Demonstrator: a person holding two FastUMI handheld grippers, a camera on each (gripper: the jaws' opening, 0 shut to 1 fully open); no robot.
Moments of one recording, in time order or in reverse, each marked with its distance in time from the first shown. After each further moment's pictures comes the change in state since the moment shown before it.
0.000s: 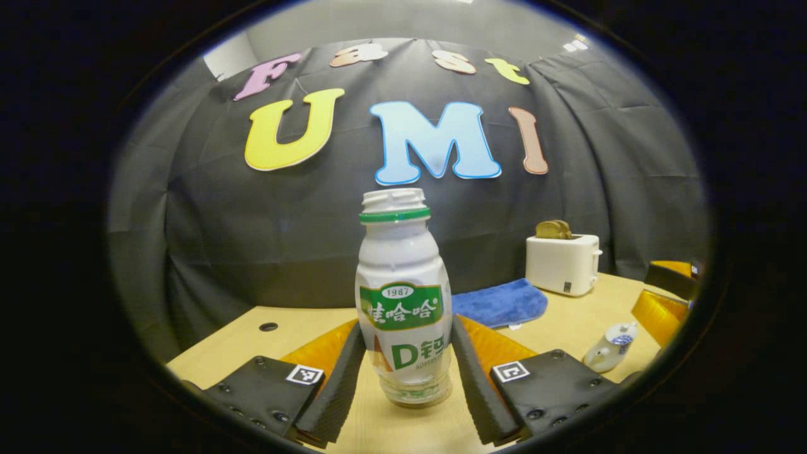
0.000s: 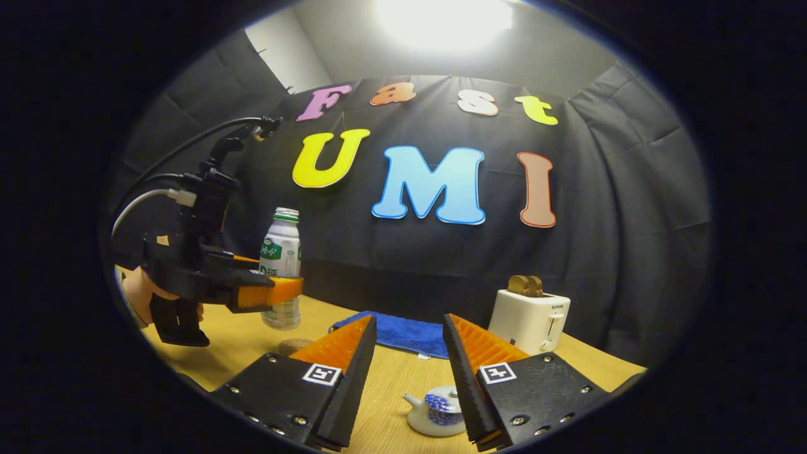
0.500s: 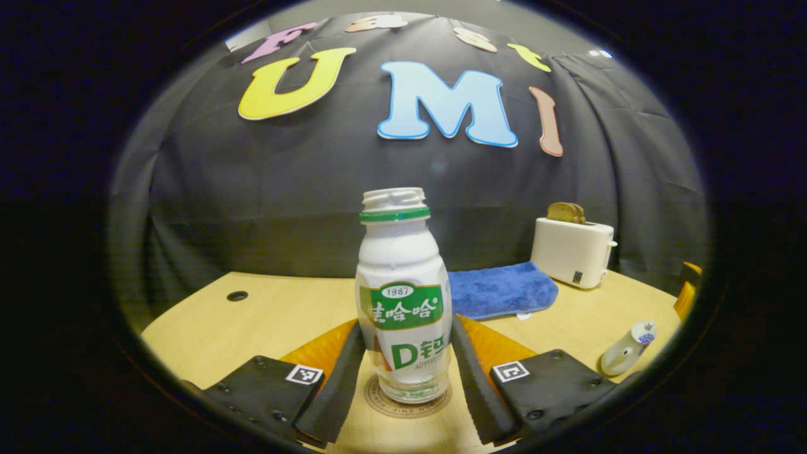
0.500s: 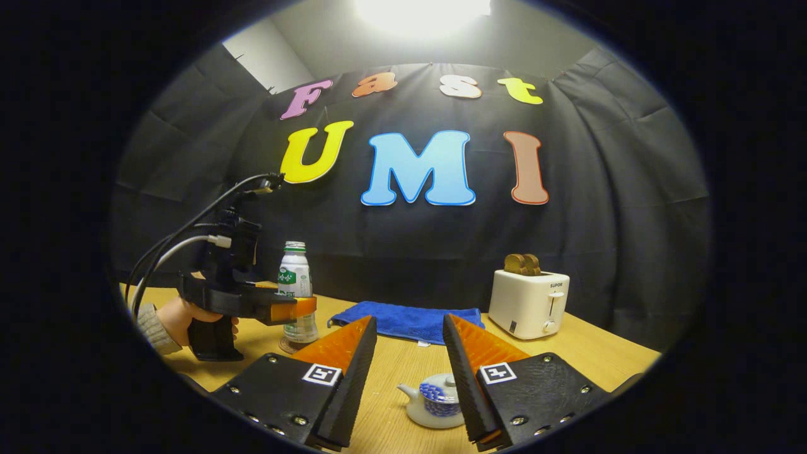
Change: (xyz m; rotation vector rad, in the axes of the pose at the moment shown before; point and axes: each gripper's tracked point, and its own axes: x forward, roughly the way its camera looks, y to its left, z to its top) left arm 0.061 -0.002 -0.070 -0.097 0.139 -0.023; right arm 0.001 -0.015 -0.017 0.083 0.057 -0.014
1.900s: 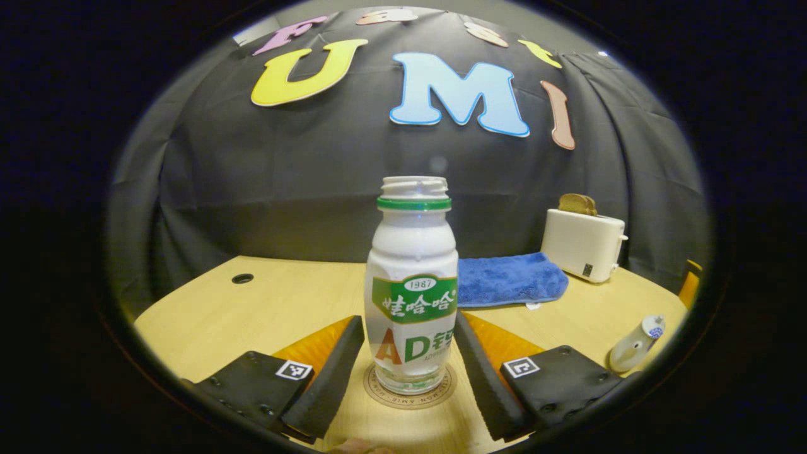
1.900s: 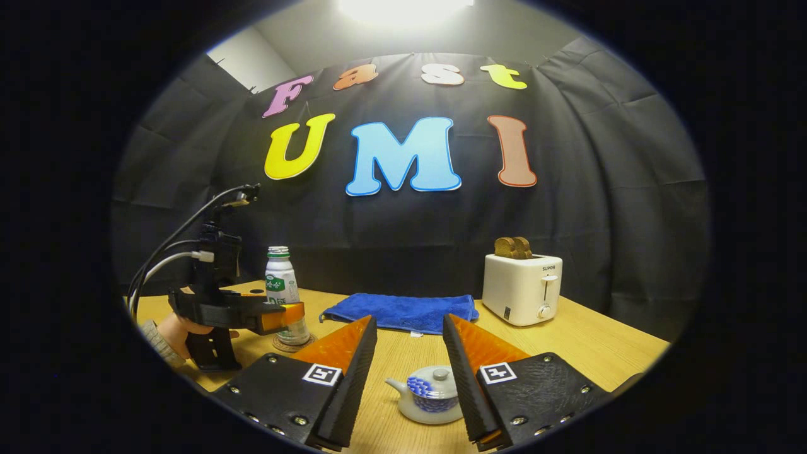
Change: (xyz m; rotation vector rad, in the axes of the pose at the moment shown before) left arm -0.006 -0.001 -0.018 -0.016 0.021 0.034; right arm 0.004 -0.018 -0.010 0.046 0.044 -0.047
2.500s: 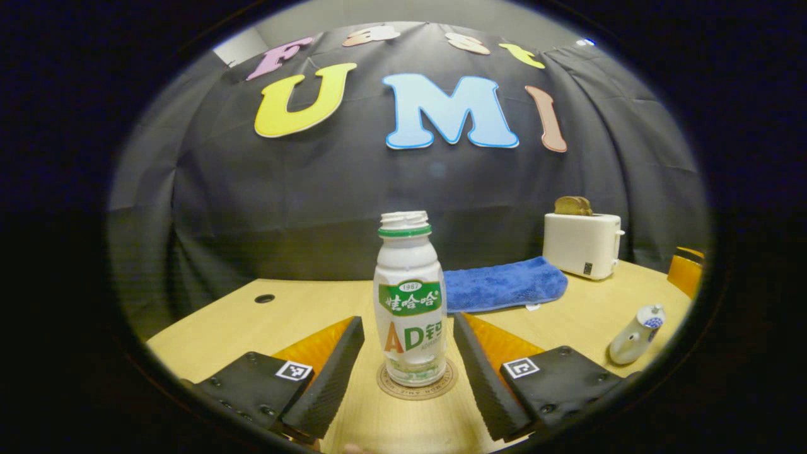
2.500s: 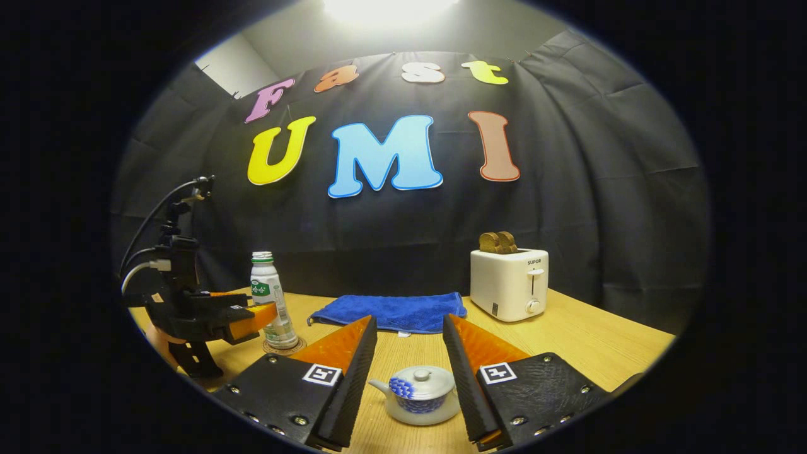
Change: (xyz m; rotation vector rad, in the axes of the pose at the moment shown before) left arm -0.046 -0.005 0.018 0.091 -0.094 0.073; right arm 0.001 -0.017 -0.002 0.046 0.005 -0.046
